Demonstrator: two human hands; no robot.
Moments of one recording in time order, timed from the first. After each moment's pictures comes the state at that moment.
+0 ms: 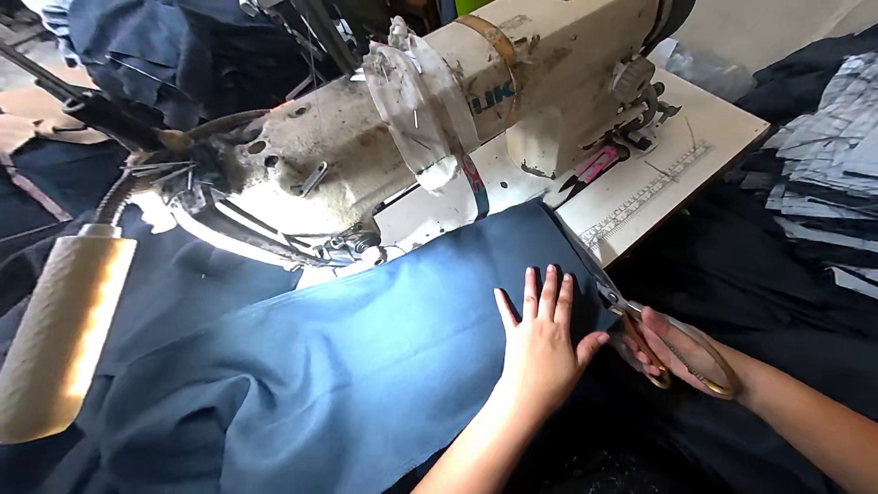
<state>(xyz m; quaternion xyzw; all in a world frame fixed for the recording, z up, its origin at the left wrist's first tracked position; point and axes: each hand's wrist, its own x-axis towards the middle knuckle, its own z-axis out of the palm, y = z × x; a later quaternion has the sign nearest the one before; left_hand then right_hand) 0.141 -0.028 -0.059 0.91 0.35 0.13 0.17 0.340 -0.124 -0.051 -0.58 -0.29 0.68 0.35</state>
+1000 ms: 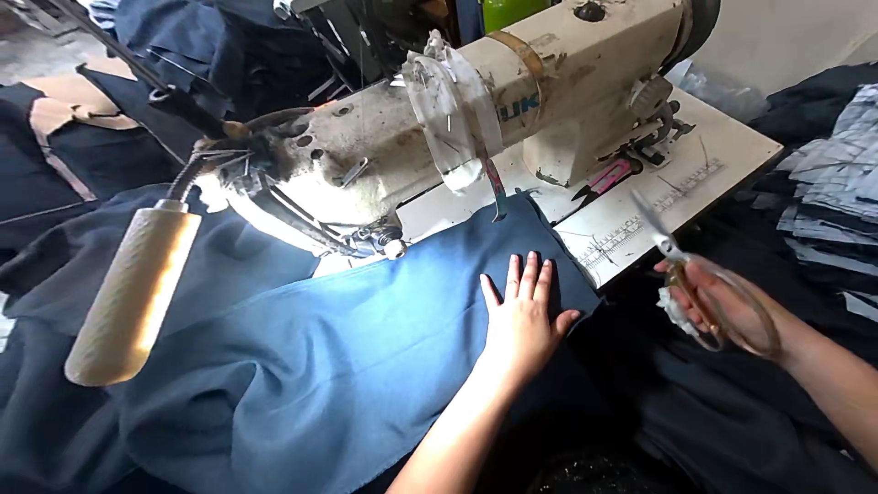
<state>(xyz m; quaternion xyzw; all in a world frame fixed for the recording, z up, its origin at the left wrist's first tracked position) 0.132 0.008 -0.044 0.89 0.41 0.04 0.21 0.386 -0.097 -0.016 -0.69 -0.37 0.50 0.38</state>
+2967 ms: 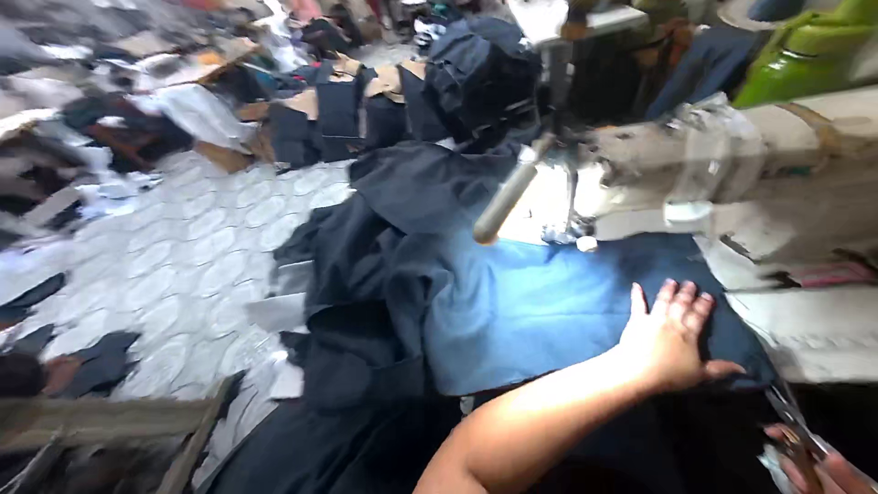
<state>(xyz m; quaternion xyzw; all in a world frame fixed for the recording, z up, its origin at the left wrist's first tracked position) 0.143 0.032 -0.032 0.87 0.42 0.05 0.25 0.349 -0.119 -0.061 -0.56 -0.38 0.65 0.34</state>
